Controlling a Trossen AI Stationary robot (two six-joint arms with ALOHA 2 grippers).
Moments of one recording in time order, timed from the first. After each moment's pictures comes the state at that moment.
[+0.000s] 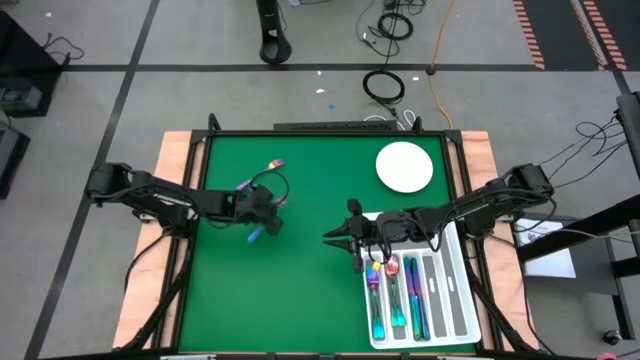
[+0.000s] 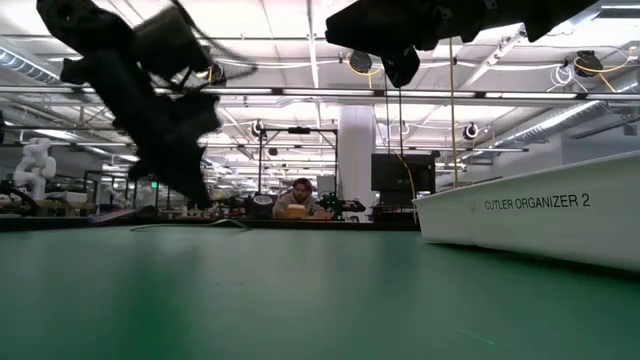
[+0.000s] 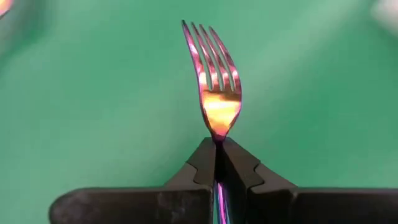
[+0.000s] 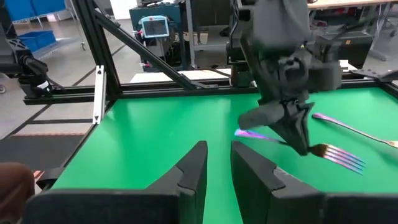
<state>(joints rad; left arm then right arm) -0.01 1.32 0.53 -0.15 -0.32 -0.73 0.24 1.51 0.79 0.52 0.18 0.17</state>
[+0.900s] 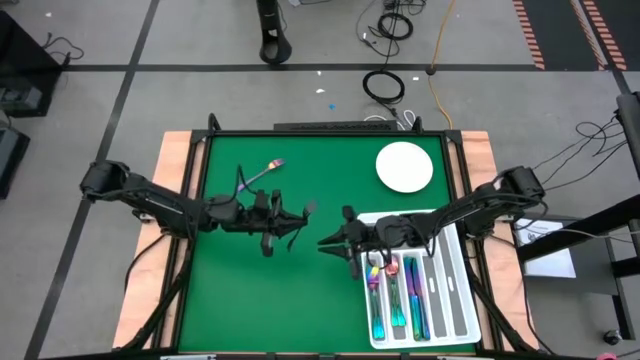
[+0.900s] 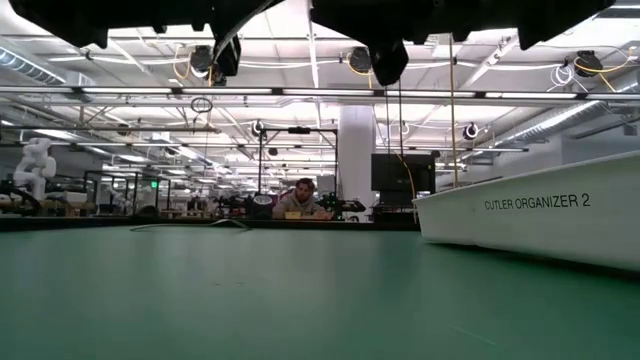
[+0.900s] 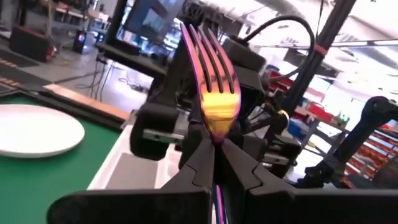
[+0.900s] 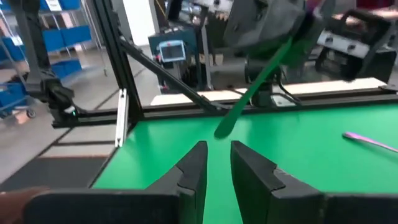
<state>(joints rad) -0.20 1.28 0.53 0.86 -0.13 -0.38 0.26 1.60 0.80 0.71 0.15 0.20</state>
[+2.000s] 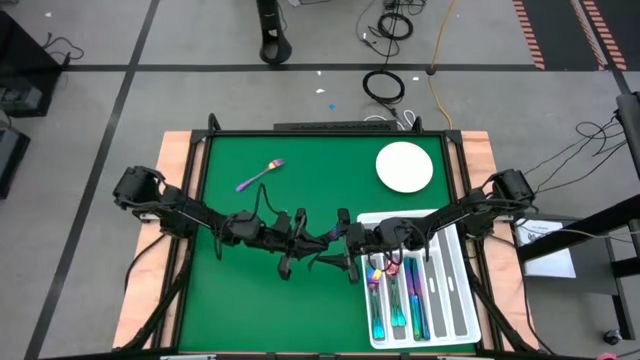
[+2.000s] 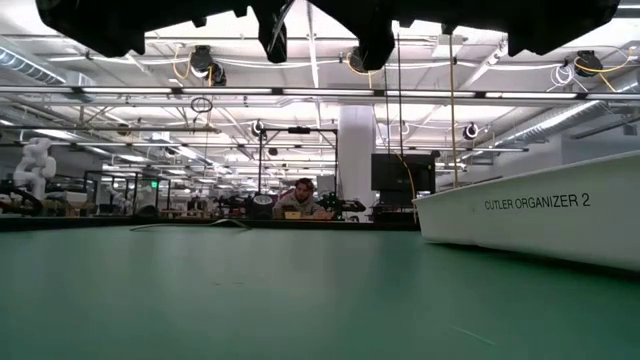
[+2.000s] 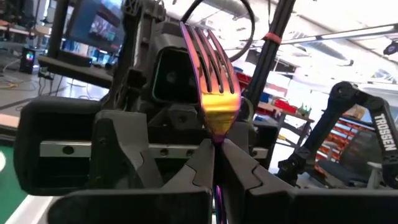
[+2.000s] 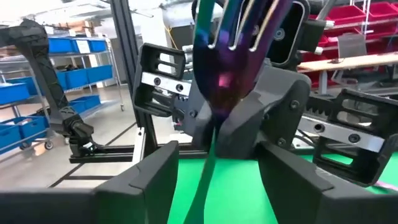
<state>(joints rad) -0.27 1.62 0.69 1.13 -0.06 -0.28 0.28 1.68 0.80 0.99 0.12 0.17</state>
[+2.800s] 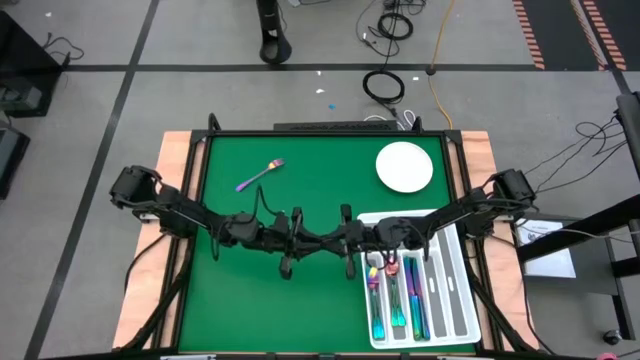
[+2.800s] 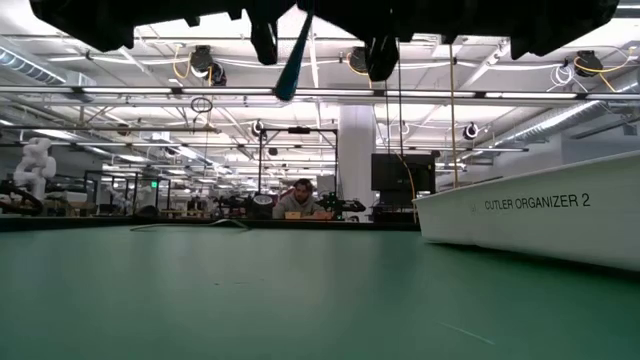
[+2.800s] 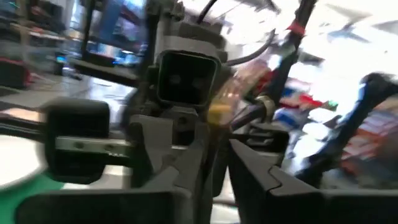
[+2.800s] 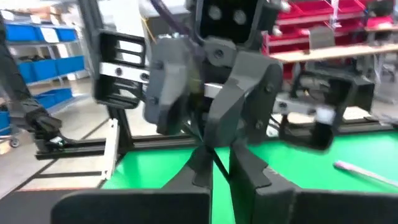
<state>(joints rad) -0.27 1.59 0.68 1.07 -0.15 -0.24 0.28 1.68 0.79 0.94 0.19 0.16</state>
